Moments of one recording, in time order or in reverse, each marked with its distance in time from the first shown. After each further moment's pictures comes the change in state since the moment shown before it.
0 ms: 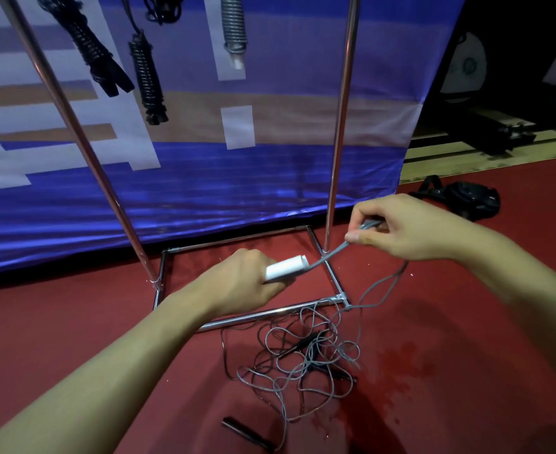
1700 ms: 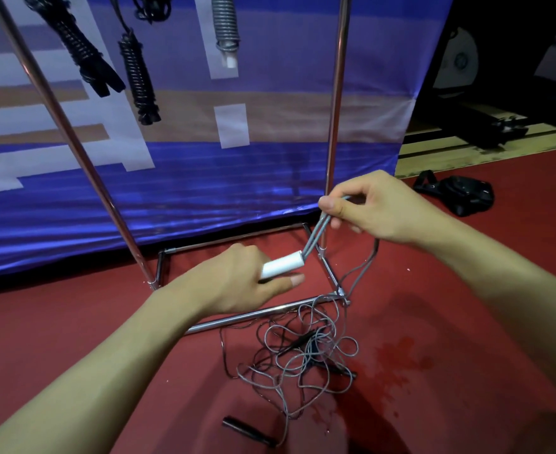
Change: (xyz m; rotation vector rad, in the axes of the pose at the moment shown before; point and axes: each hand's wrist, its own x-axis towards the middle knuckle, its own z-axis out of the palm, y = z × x) left_hand -0.015 0.022 -0.021 0.079 -0.035 -0.042; right_hand 0.017 -0.023 0.006 0.338 0.188 0.015
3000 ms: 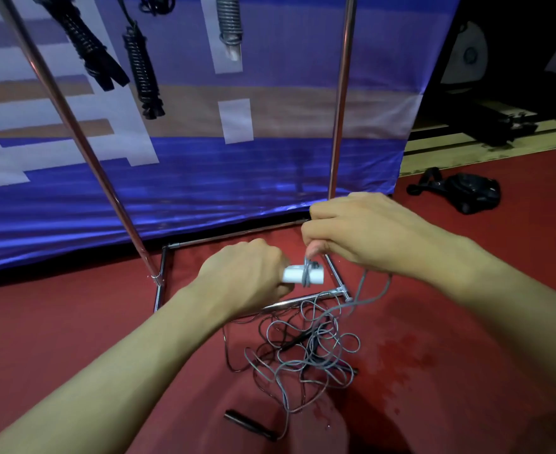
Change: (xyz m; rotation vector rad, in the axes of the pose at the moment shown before) left_hand 0.007 0.017 0.013 0.401 0.051 -0.005; right_hand -0.003 -0.010 0.029 -0.773 -0.250 -0.464
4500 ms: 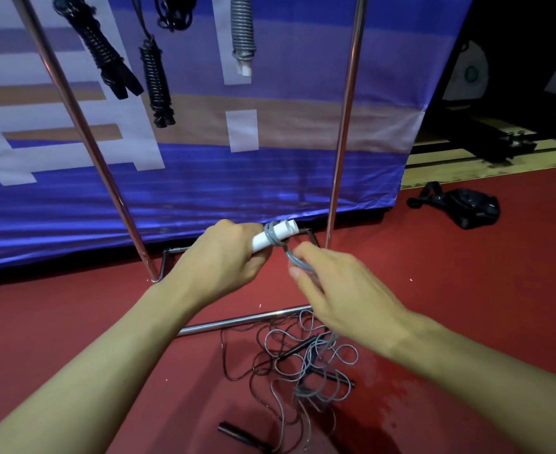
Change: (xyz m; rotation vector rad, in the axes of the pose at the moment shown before) left_hand 0.006 -0.056 0.003 -0.194 0.428 0.132; right_hand -0.013 -0.071 0.027 0.487 0.280 0.364
